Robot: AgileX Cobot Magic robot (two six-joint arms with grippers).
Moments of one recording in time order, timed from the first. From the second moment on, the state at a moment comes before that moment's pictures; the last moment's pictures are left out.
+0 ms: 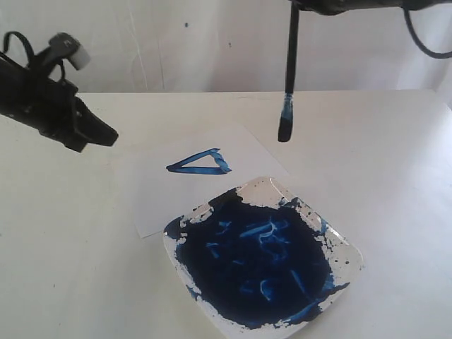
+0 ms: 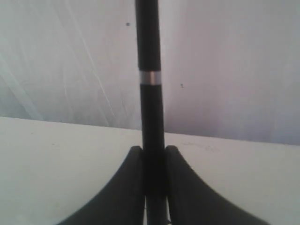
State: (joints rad) left arm -0.11 1.68 -1.22 -0.86 0.89 1.35; right arm 0.49 1.62 -1.41 0.06 0.19 0.10
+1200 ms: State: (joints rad) left arm 0.00 1.04 -0.84 -1.03 0.79 1.28; right arm 0.44 1.26 -0.91 -0.34 -0.33 0.78
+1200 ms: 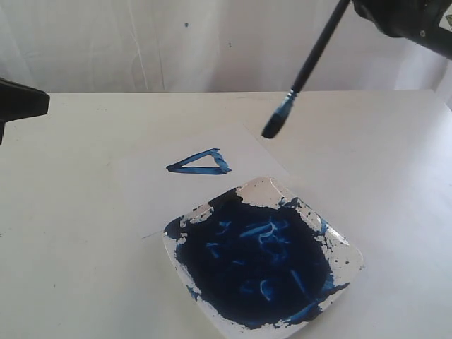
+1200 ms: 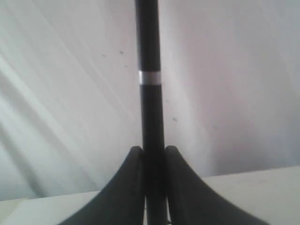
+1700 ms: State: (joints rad) left arm 0.00 1.04 -0.84 -1.03 0.80 1.28; right arm 0.31 1.46 -0.92 -0.91 -0.47 1.55
